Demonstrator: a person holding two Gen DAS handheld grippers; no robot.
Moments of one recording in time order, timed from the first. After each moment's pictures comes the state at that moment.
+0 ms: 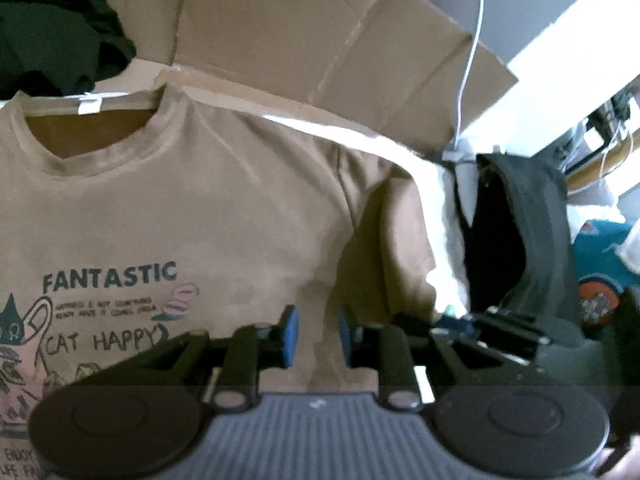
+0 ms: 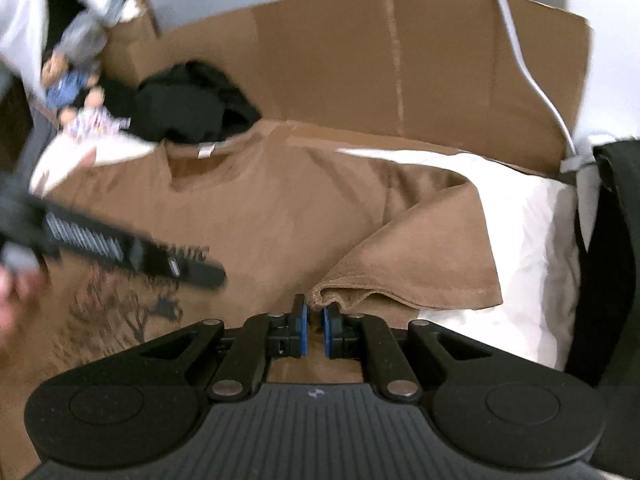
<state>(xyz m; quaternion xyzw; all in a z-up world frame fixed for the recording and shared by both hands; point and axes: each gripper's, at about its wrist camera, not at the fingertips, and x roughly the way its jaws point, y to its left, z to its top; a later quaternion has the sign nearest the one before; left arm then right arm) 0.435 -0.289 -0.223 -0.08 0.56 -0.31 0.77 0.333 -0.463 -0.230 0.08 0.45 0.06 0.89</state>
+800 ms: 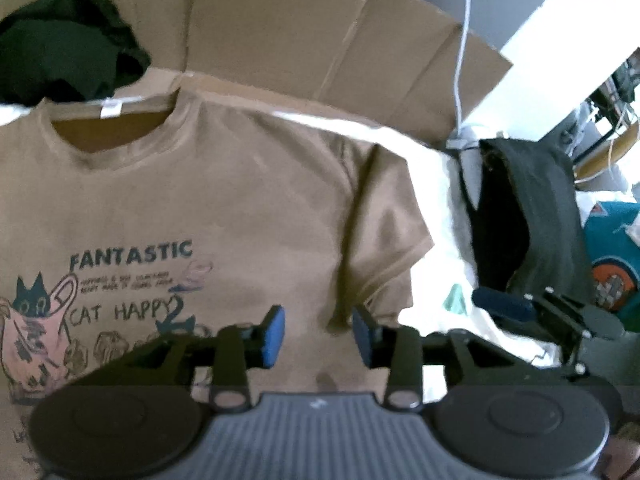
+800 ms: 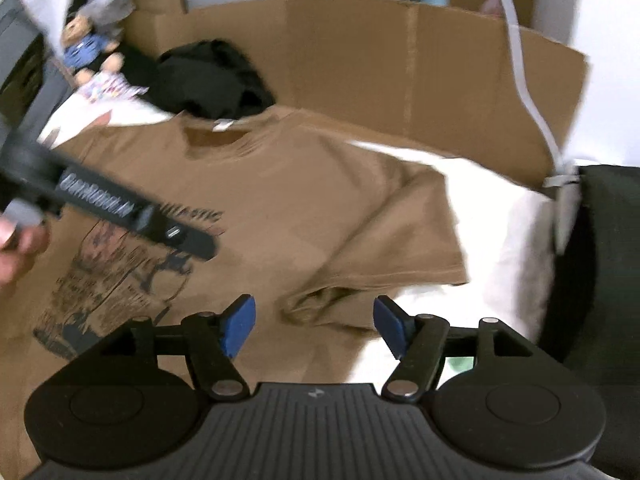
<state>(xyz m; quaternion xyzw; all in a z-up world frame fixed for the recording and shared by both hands) 0.405 -0.299 -0.201 -0.04 0.55 -0.29 0.78 0.290 -0.475 -0.193 0.06 0.44 0.05 0.90</state>
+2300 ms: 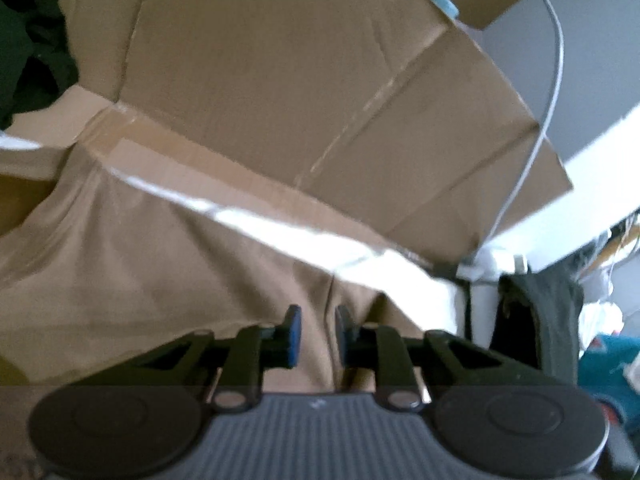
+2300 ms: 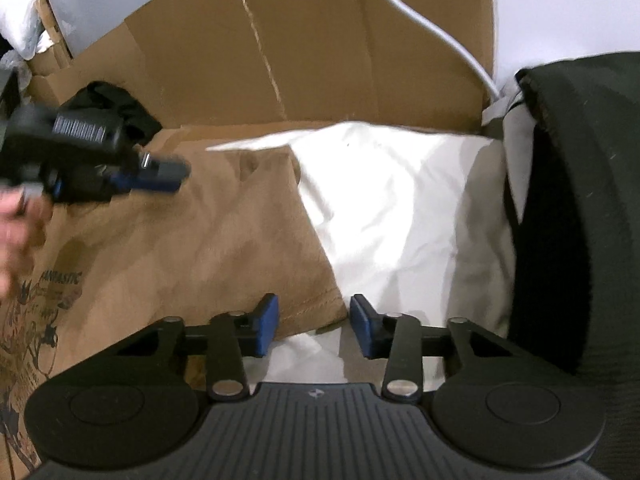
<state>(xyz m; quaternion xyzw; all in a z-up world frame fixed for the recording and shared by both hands) 0.550 -0.382 -0.272 -0.18 0.51 -0.30 0.79 0.355 -0.571 -0.299 0.15 0.45 0.01 0.88</state>
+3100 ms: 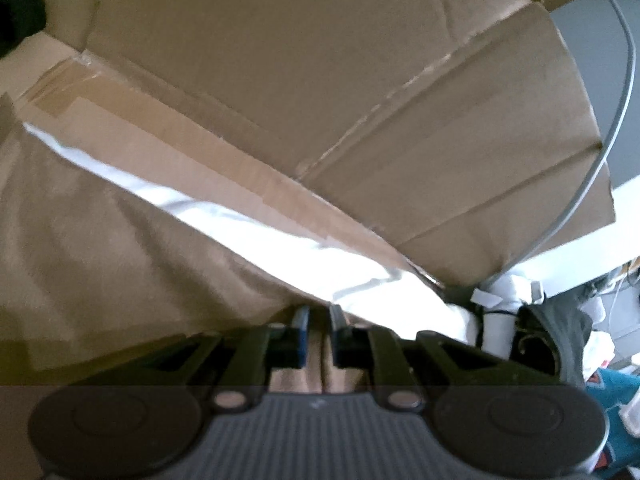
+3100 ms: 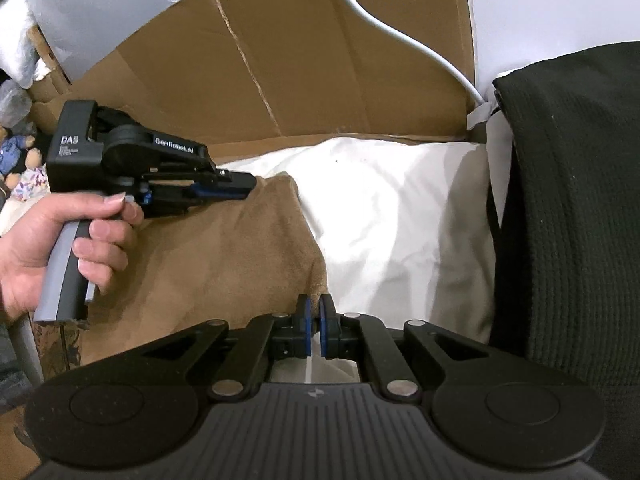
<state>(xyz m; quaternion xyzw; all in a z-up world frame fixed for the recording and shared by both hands) 0.581 -0.417 -0.322 -0.21 0.54 -0.30 0.76 0.351 -0.590 -0.271 0.18 0.45 0.01 0.88</state>
